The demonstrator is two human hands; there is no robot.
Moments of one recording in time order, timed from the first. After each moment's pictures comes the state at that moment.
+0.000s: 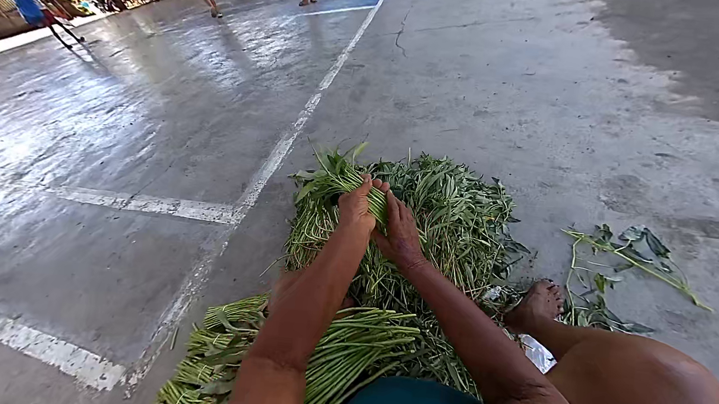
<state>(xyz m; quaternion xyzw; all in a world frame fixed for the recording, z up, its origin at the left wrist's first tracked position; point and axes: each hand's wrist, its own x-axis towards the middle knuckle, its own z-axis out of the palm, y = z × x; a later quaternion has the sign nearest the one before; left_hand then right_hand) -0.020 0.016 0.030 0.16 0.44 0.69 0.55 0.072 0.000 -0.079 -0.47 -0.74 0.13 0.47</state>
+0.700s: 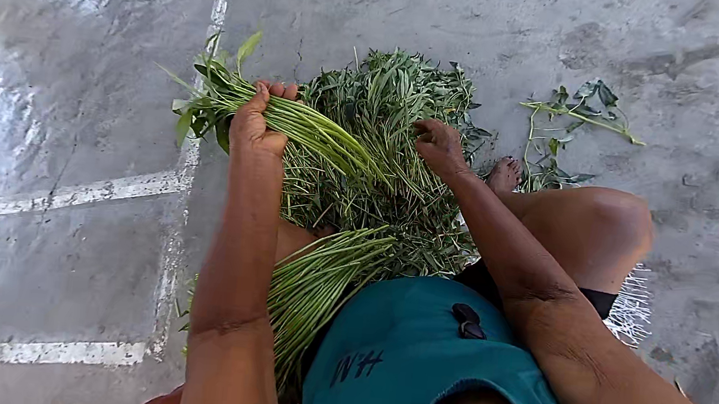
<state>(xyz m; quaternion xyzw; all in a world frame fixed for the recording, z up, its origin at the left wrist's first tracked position) -0.057 0.015 0.054 0.20 0.43 0.67 0.56 0.226 -0.018 -0.101 -0.60 -0.64 0.29 0.39</state>
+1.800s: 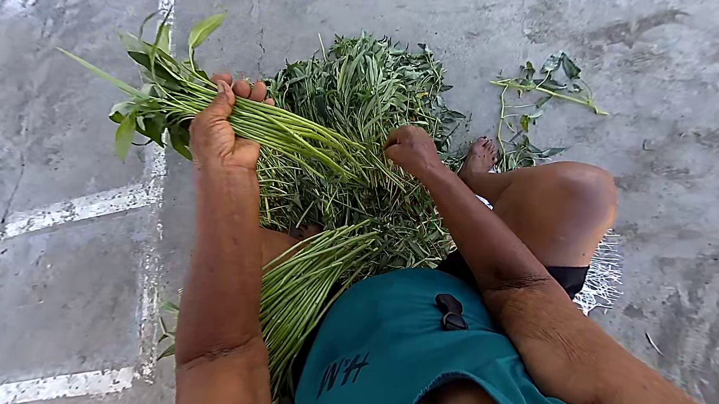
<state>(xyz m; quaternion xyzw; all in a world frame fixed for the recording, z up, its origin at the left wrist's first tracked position) -0.040 -0.002 0.059 0.27 0.40 0.67 0.56 0.219 -0.030 -0.083 -0.67 -0.63 0.33 0.22</state>
